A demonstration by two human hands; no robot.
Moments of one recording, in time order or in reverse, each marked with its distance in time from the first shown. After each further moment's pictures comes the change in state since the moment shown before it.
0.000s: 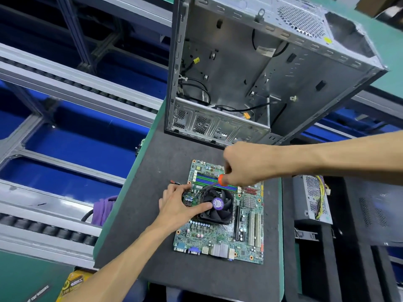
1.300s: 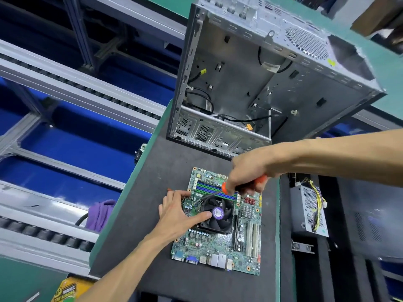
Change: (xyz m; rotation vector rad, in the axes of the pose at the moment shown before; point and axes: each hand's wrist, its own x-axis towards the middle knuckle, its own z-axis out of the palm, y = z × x) left_hand 0.000 -0.005 0.003 -0.031 0.011 0.040; right_hand 0.019 0.006 -0.016 0.494 -0.456 0.335
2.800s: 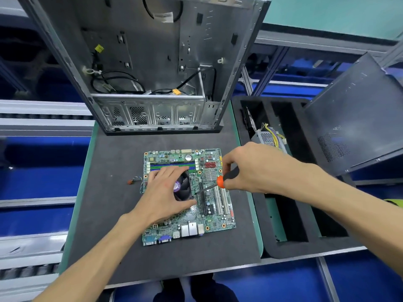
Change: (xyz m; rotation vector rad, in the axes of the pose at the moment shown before) left_hand 0.009 0.054 0.031 0.554 -0.116 0.657; right_hand -0.035 0.149 0.104 -0.120 0.760 -0.202
